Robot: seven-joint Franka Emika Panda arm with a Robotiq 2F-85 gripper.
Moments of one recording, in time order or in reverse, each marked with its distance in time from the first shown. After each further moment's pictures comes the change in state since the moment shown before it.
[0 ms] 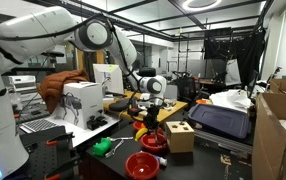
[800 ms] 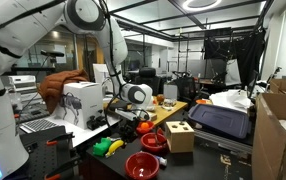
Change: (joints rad) arm -0.041 -0.213 0.036 -0.550 0.010 0.200 -0.219
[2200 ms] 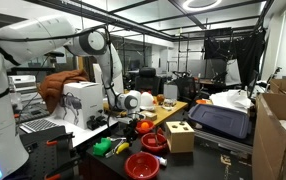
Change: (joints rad) arm 0.267 0.274 -0.068 0.289 -0.035 0.220 0.260
